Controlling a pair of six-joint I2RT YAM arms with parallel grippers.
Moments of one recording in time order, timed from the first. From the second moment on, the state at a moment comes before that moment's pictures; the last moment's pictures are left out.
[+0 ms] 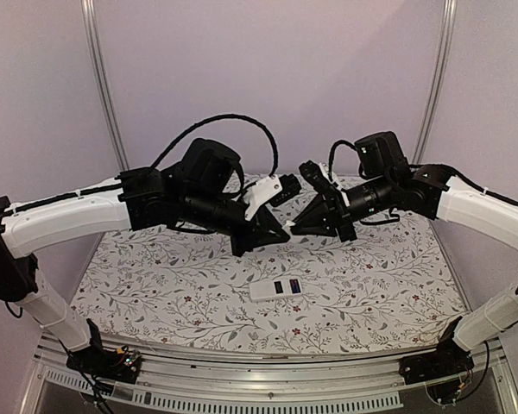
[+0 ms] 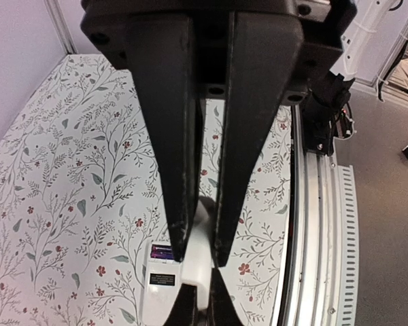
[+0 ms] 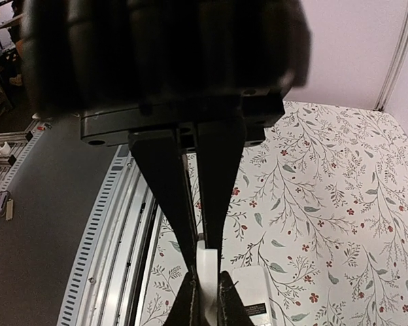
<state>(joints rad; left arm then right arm) -1.05 1.55 1.42 -0.47 0.27 0.17 0.76 1.41 1.26 -0.44 -0.83 -0.41</state>
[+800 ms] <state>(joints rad) -1.04 1.34 1.20 -0.24 0.20 0.07 0.76 1.36 1.22 -0.26 -0.75 -0.07</state>
